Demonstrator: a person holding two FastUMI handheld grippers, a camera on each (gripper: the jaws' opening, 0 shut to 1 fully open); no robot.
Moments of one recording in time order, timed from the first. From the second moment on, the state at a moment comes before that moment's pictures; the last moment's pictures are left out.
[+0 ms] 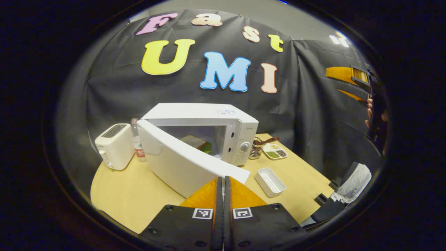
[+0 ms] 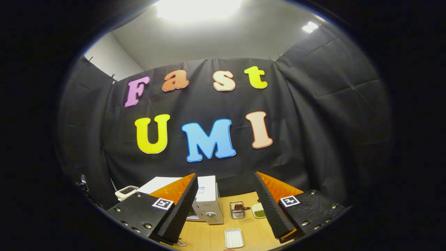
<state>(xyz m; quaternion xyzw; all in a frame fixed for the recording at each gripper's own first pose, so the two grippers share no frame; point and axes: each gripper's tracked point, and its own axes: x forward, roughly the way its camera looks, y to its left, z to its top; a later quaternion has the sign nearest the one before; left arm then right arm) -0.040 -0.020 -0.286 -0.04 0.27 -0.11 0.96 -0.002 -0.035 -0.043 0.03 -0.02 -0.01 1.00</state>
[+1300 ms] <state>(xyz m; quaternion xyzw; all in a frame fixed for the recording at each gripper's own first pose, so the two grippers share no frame) 0.126 -0.089 -0.316 -0.08 0.29 -0.10 0.95 0.052 -0.091 -0.042 0.01 0.01 -0.01 1.00</state>
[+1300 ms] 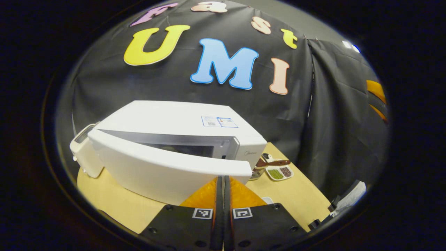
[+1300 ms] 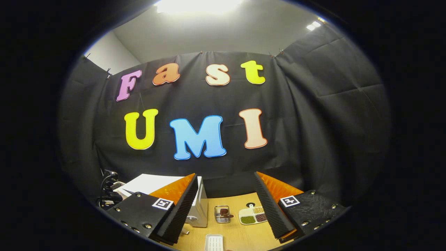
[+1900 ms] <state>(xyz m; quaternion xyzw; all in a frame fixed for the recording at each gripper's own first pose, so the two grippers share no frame) 0.169 -0.102 -0.322 -0.09 0.29 -0.10 0.95 0.058 -0.100 -0.047 0.02 0.01 -0.02 1.00</state>
